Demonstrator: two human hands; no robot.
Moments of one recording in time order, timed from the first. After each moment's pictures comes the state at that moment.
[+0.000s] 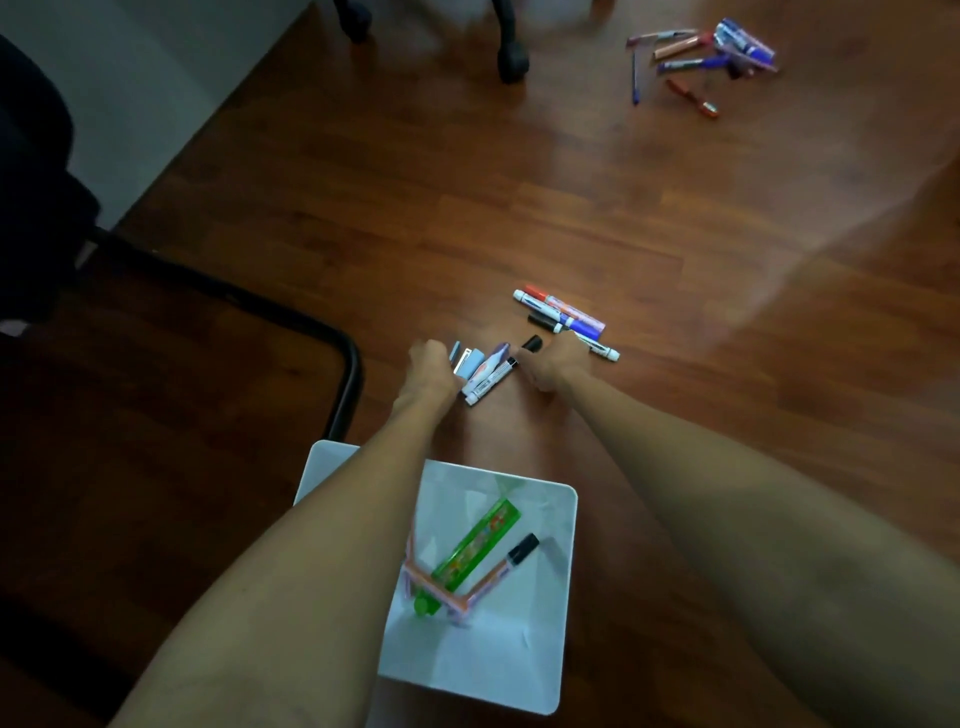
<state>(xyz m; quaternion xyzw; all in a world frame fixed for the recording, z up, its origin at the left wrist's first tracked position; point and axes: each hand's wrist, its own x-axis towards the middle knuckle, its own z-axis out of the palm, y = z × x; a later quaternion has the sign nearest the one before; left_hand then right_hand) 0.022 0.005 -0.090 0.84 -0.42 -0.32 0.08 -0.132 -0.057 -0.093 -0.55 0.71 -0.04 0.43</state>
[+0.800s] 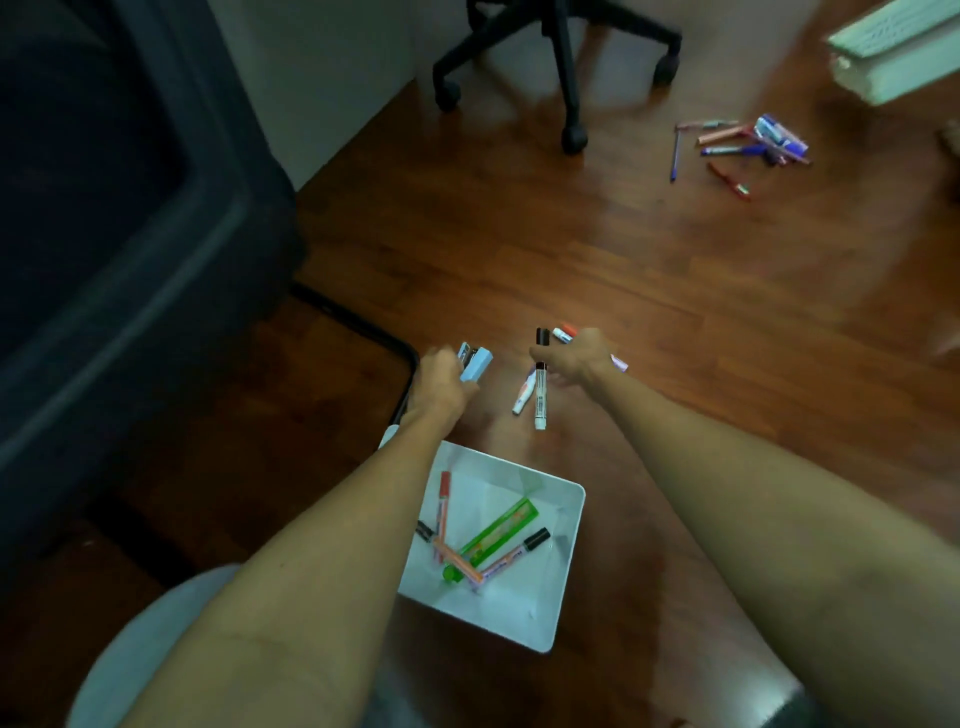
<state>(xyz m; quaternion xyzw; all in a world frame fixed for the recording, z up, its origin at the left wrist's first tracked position) 0.026 0.066 0.021 0.87 -0.41 -0.25 0.15 -0.119 -0.041 0.018 -0.55 0.66 -0.11 0.50</state>
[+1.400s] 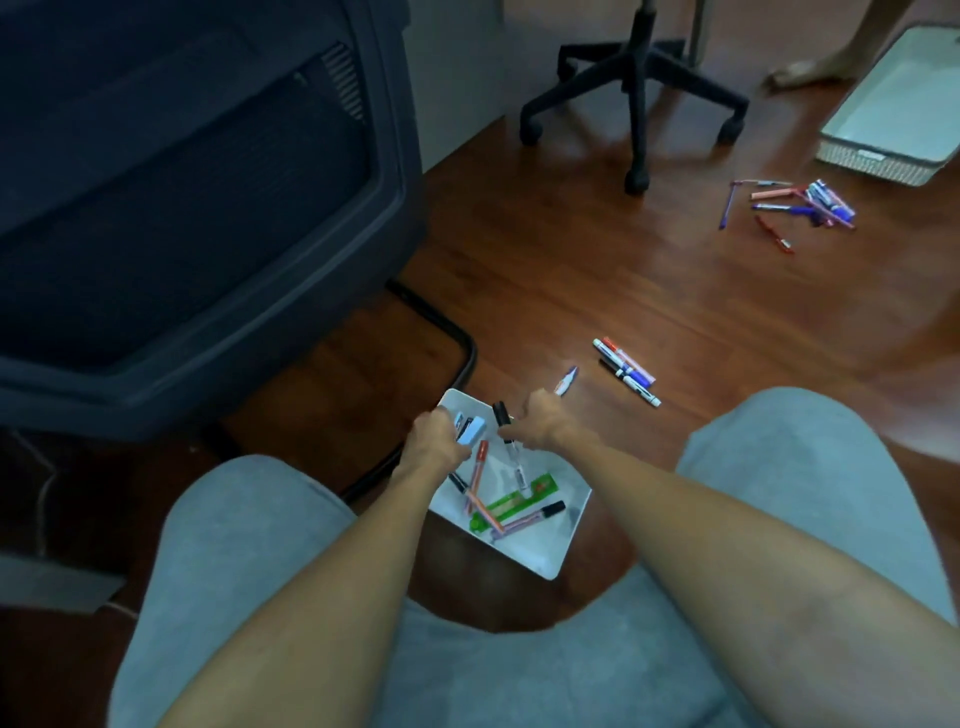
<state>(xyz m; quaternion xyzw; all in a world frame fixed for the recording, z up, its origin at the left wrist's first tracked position) 0.007 0.219 0.079 0.90 -0.30 -0.30 0.11 -0.100 0.100 0.066 -0.76 0.49 0.11 0.42</state>
